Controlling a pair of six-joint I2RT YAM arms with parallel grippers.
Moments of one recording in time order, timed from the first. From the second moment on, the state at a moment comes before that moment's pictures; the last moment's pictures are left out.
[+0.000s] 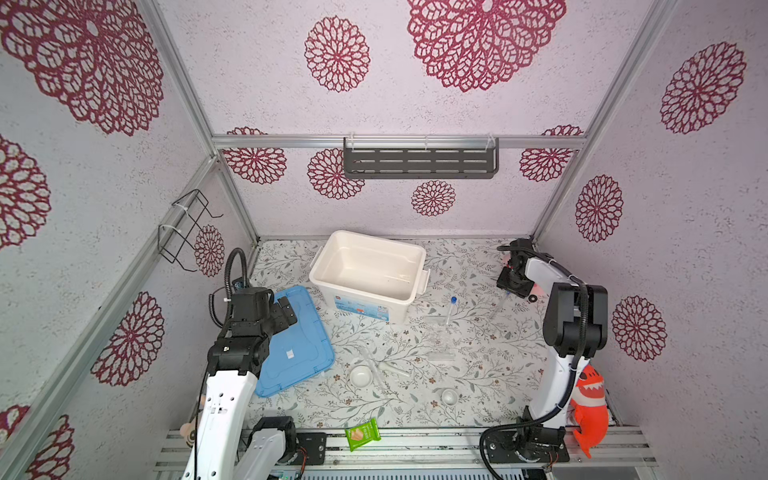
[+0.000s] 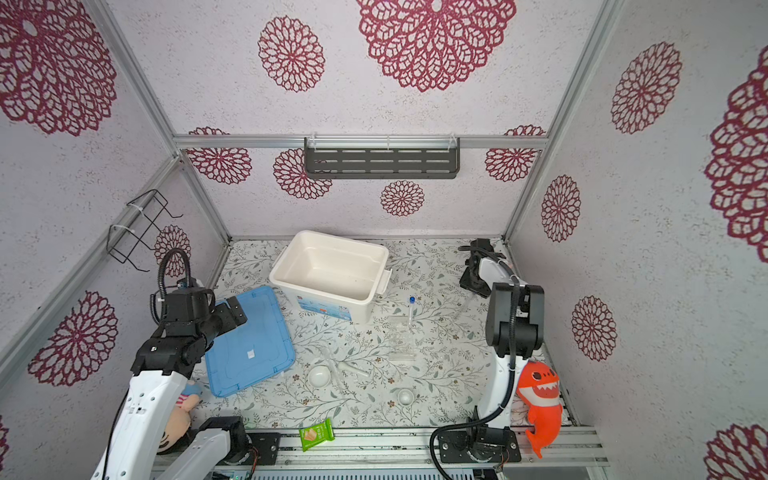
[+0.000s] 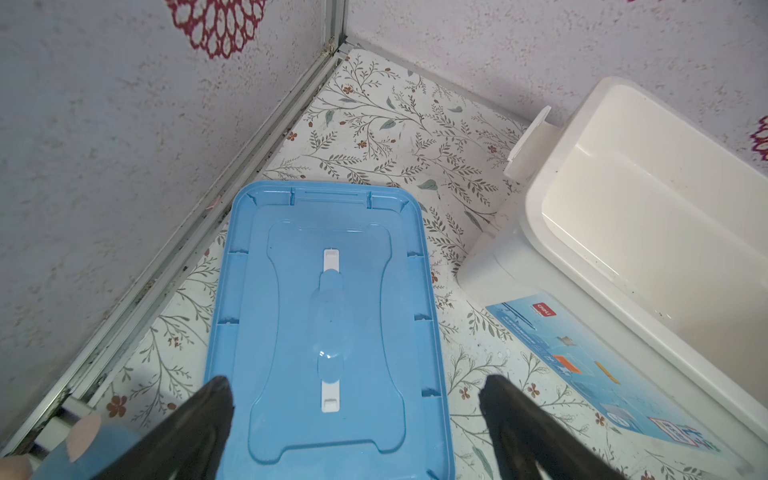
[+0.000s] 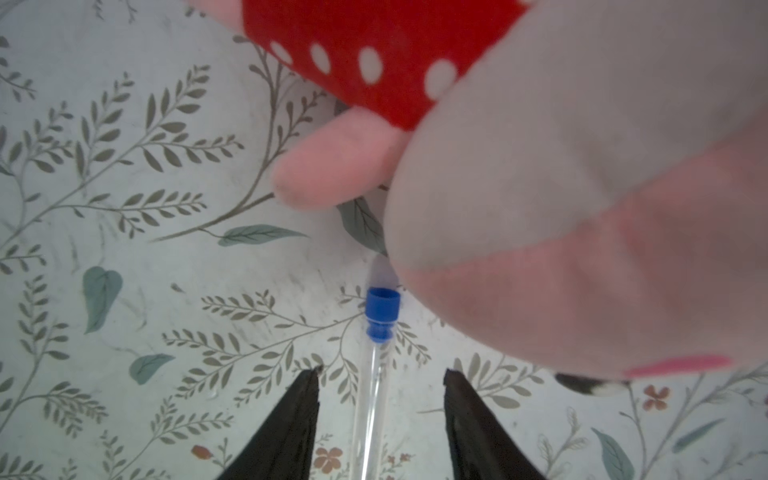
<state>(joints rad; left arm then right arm) 0.03 0.87 0.92 -0.78 -0.24 -0.39 -0.06 2.05 1.56 -0.70 0.18 0.45</state>
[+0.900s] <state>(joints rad) 0.03 0.87 0.90 -0.77 -0.22 -0.42 -0.02 2.02 1.39 -0.56 0.08 0.41</state>
